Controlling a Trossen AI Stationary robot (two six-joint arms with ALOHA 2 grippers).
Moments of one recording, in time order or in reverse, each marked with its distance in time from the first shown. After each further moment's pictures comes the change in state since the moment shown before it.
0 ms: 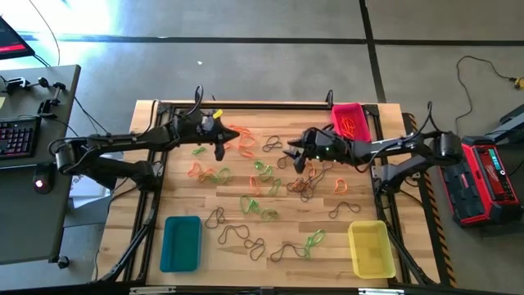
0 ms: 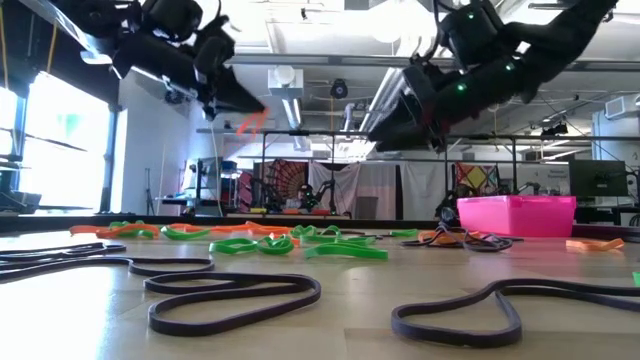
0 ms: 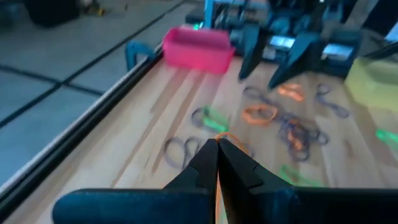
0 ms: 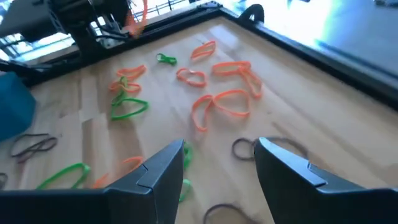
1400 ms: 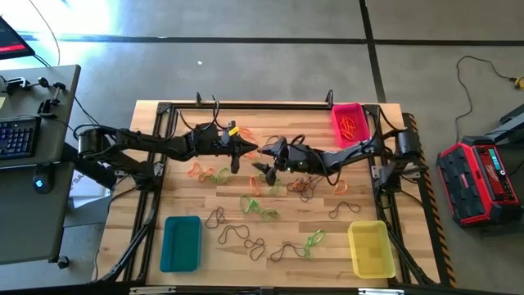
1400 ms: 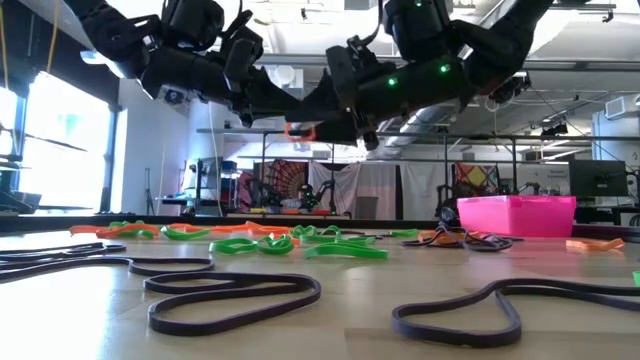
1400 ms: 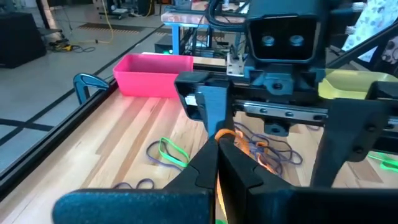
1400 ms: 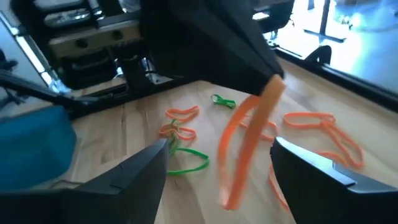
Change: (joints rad) left arm -0.171 0.273 0.001 0.385 -0.050 0.000; right arm 0.161 0.405 0.284 0.290 0.077 -0.033
